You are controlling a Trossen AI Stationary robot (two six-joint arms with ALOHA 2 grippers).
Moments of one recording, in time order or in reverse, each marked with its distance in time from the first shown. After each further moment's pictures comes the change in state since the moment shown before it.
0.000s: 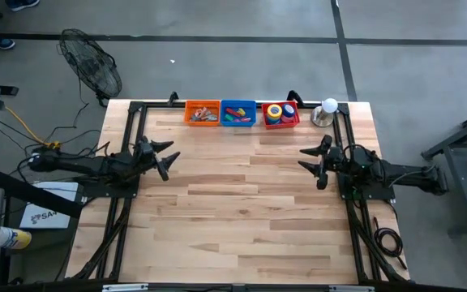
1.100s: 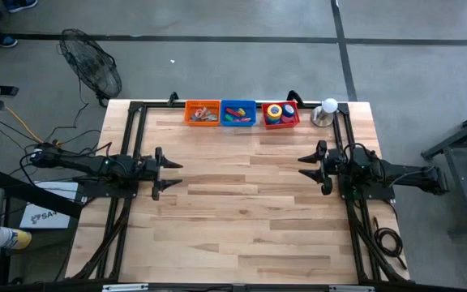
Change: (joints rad) left arm -0.084 0.001 0.023 -0.057 0.455 0.117; right arm 0.000 -0.001 0.000 -0.004 -0.185 0.145
